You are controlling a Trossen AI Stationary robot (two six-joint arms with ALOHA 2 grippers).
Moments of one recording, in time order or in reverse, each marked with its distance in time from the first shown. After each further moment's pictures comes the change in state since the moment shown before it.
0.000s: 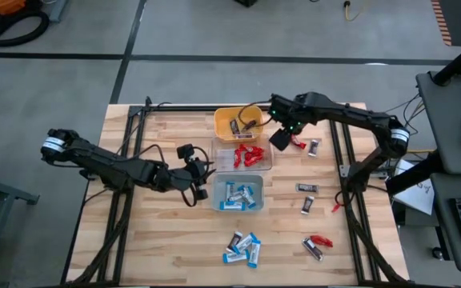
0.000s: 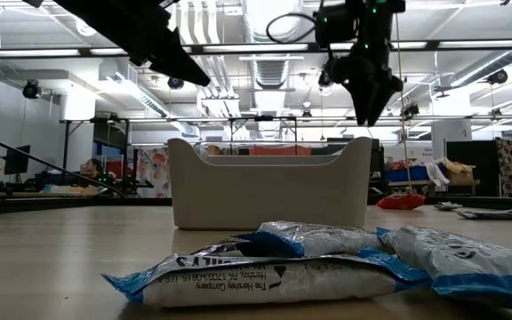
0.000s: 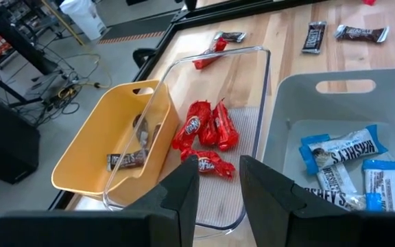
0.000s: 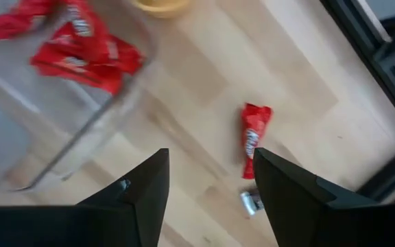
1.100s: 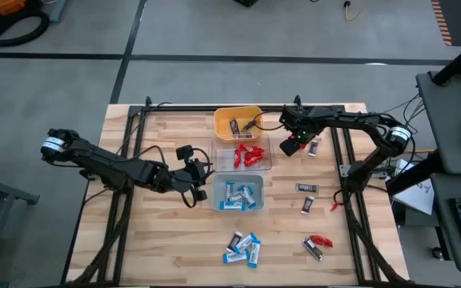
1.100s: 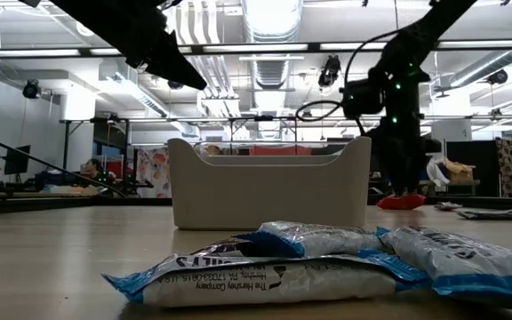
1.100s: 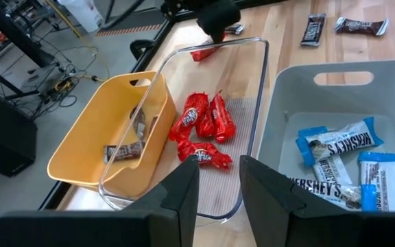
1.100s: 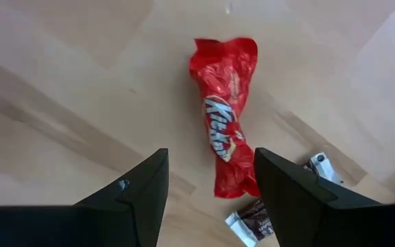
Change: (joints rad) left arm -0.004 0.000 0.000 -0.034 0.000 -0.039; right arm -0.184 0.002 -0.498 0.394 -0.026 0.013
